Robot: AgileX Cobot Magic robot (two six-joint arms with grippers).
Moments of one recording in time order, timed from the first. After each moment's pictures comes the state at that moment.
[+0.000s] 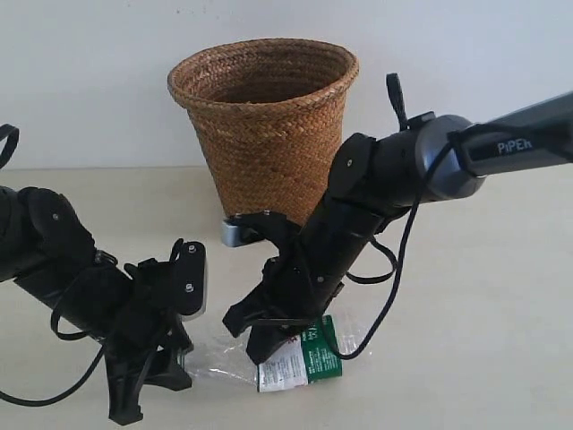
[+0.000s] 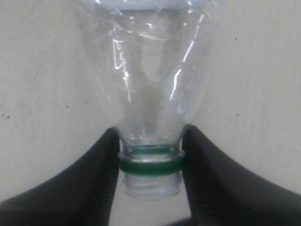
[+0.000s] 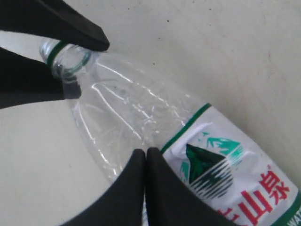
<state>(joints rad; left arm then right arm) -0.41 1.83 -0.87 -0.64 0.52 1.62 0.60 2.11 -1.37 0.66 0.87 -0.63</state>
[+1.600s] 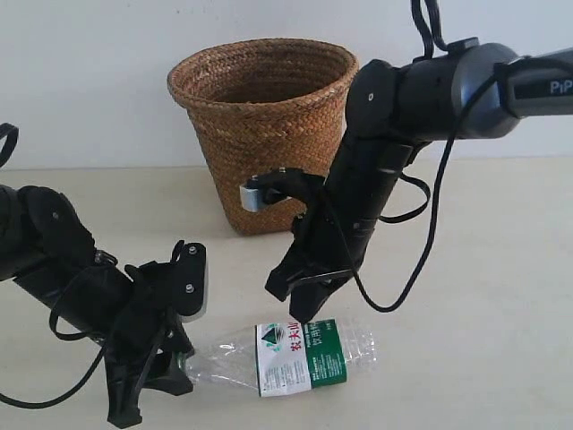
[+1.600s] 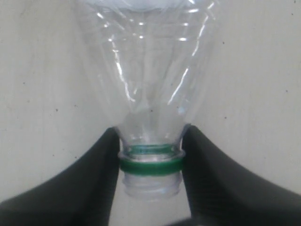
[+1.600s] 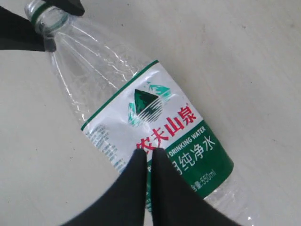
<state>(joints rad) -0.41 1.83 -0.87 -0.65 0.54 1.61 0.56 2.00 -1.49 0.43 1.08 -0.59</state>
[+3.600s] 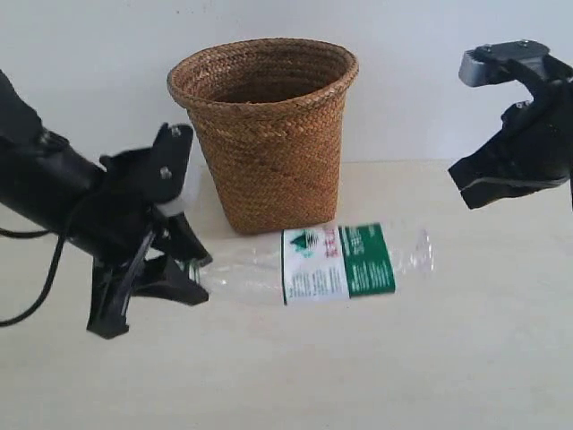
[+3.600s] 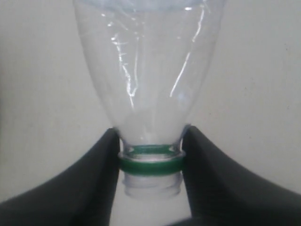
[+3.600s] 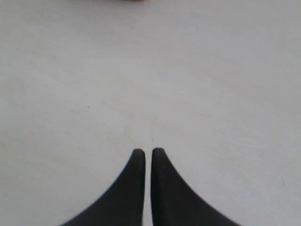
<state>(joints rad) -0.40 1.57 -1.05 -0.64 0.81 1.58 0.13 1.53 -1.15 0.40 0.80 -0.57</state>
